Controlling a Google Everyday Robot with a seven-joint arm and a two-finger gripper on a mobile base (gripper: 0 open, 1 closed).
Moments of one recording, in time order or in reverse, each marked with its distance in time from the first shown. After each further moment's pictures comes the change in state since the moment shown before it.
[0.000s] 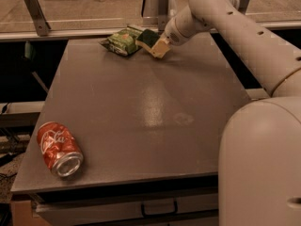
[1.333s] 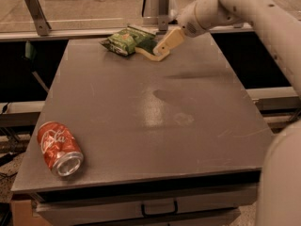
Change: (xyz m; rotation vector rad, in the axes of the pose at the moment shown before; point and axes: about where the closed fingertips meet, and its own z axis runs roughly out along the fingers) arm -0.022 0.005 -0.070 -0.021 -0.177 -0.031
